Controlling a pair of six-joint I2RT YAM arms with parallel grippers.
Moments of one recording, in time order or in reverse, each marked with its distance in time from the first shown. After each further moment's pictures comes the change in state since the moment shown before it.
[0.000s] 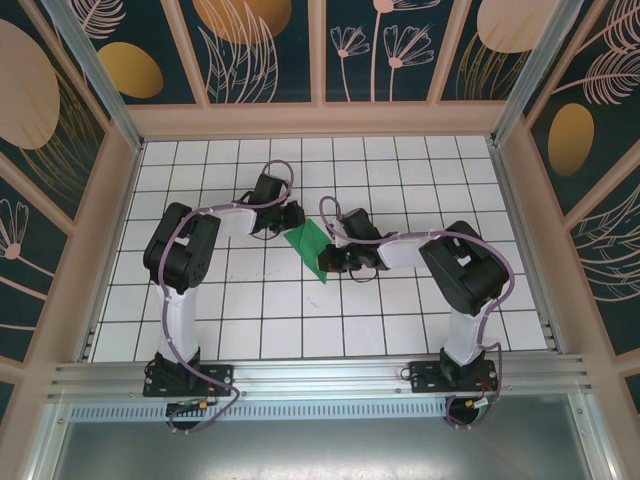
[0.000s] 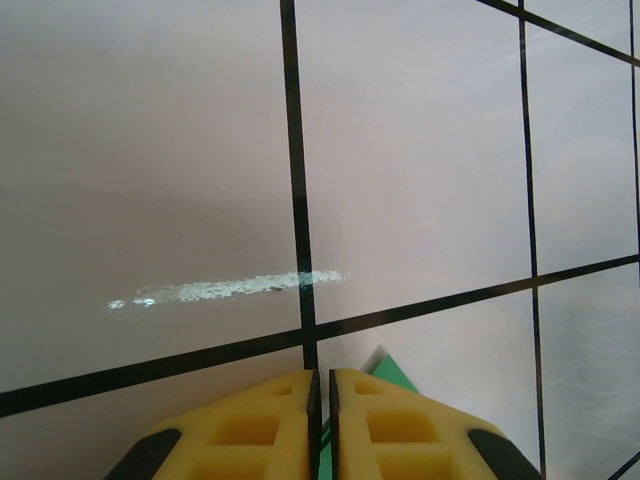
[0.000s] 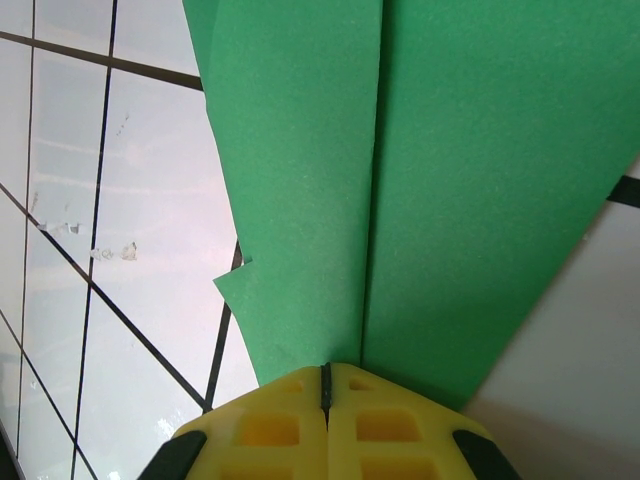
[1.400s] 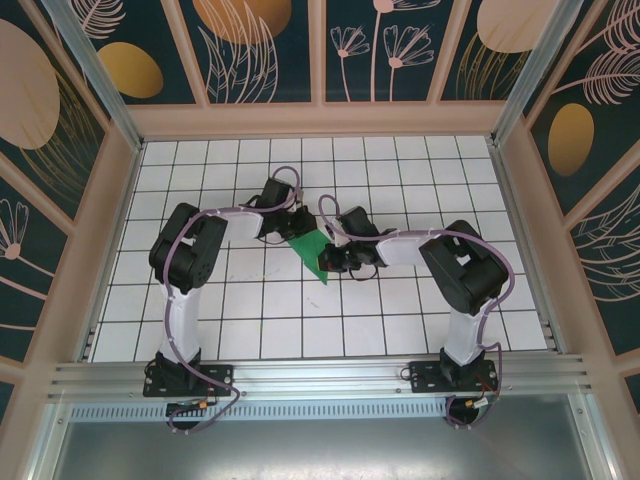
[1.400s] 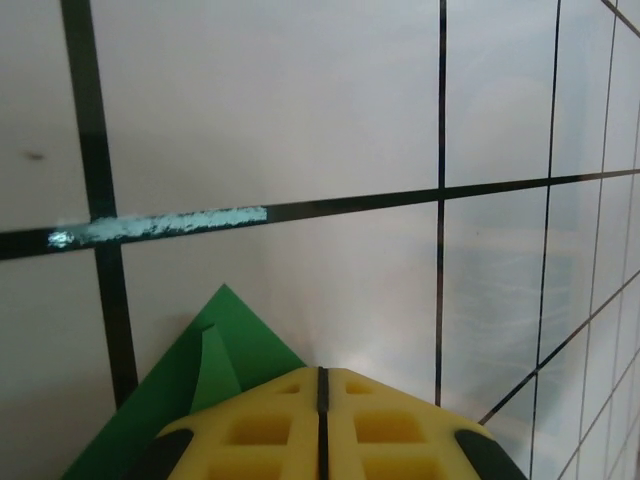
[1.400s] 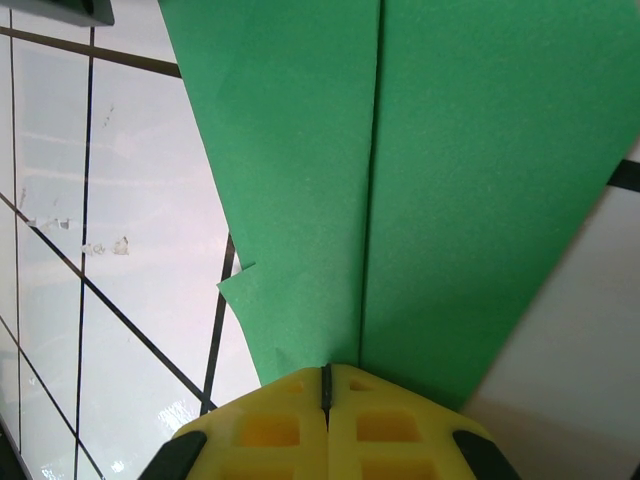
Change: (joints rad) left arm -0.046 0.025 0.000 0.026 0.174 -0.112; right arm 0.000 0.005 0.038 -0.077 0.000 0.001
